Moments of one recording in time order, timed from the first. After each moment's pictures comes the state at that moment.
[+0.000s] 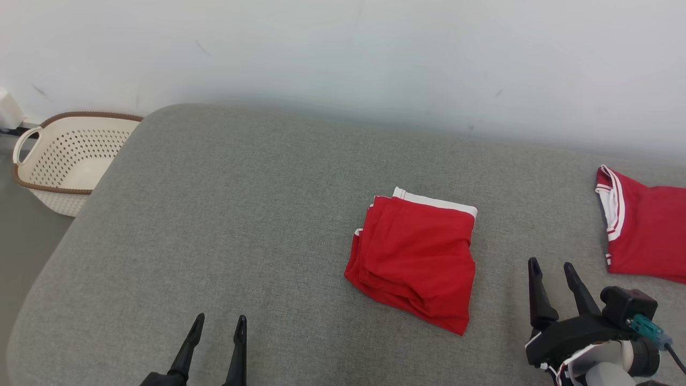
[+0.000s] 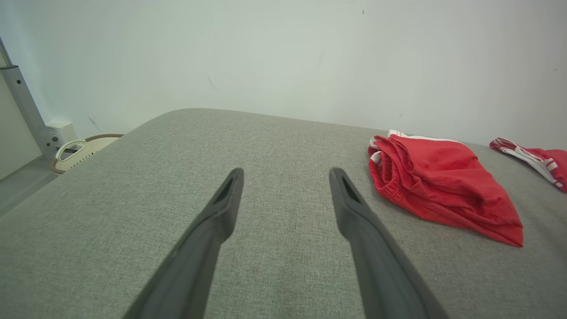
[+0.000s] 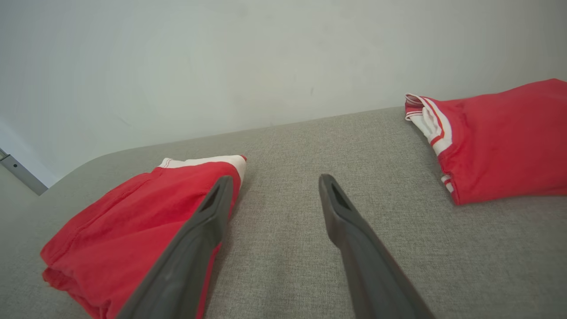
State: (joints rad) left arm -0.06 0.08 -0.19 0.08 -0.17 0.07 -0.26; right arm -0.30 -0.19 0.17 0.53 0.37 0.13 -0.26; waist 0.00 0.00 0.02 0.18
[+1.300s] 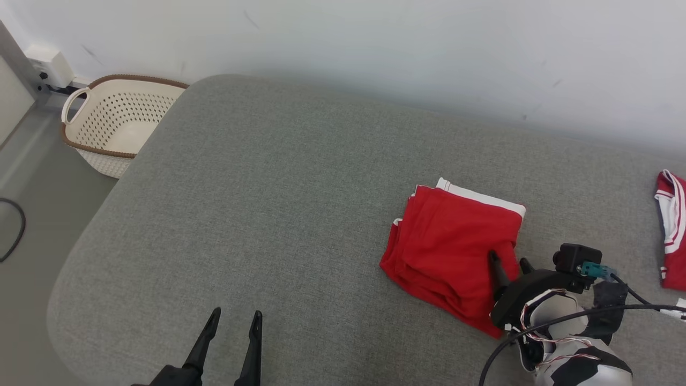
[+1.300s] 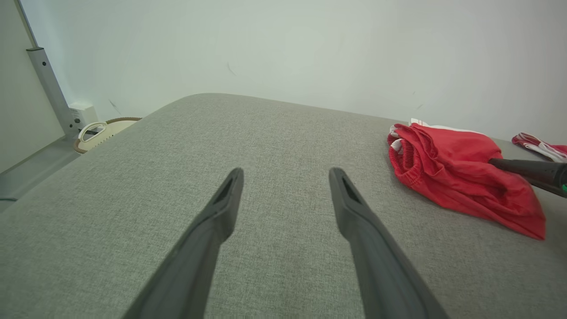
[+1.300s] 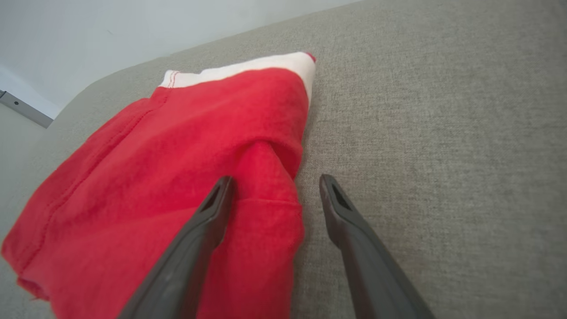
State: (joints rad) left arm -0.09 0.06 -0.22 0.10 -0.16 0.05 -0.26; right arm -0.65 -0.14 0.25 1.08 0.49 0.13 -0.16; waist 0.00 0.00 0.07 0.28
